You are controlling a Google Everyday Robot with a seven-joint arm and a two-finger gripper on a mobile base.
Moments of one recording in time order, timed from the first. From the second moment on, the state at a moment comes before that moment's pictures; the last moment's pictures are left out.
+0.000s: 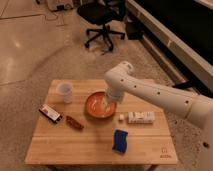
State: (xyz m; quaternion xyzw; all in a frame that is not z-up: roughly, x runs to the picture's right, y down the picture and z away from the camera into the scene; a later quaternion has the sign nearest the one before) arm 0.030 0.083 0.790 -0.28 0.11 0.52 0.80
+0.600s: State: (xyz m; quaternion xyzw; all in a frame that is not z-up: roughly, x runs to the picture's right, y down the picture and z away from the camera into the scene) arm 0.032 0.083 0.790 -0.28 0.11 0.52 0.80
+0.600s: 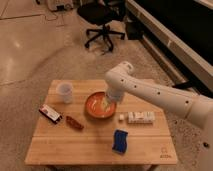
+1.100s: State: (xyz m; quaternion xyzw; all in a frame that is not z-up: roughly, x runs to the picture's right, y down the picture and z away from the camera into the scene) arm 0.031 0.084 0.790 -0.28 0.11 0.52 0.80
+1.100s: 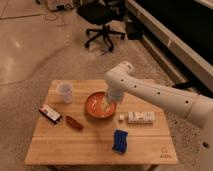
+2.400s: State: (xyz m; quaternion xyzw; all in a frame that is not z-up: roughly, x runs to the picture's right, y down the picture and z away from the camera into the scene) arm 0.017 0.088 0.790 -0.28 0.11 0.50 0.81
